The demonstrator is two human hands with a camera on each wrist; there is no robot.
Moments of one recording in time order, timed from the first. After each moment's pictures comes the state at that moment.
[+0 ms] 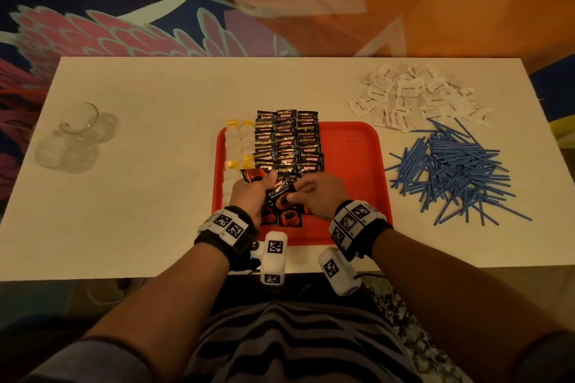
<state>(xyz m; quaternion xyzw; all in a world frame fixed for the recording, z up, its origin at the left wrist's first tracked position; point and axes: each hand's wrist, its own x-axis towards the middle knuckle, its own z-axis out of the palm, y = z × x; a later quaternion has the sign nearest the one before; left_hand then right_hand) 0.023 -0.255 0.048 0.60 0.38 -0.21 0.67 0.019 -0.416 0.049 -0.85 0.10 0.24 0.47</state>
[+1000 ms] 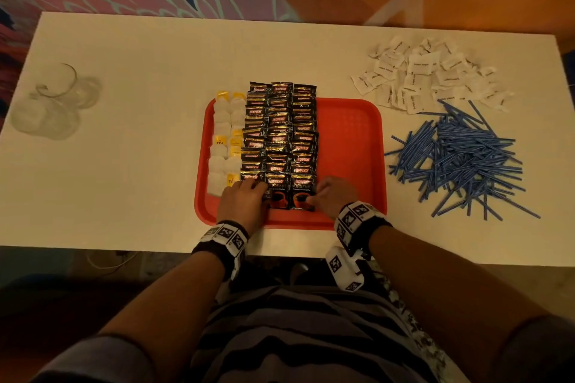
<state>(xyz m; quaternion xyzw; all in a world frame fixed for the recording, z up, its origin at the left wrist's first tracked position) -0.024 -0.257 -0.015 0.98 -0.08 -0.16 0.10 -0.001 -0.464 -0.018 -0.87 0.18 0.32 0.33</state>
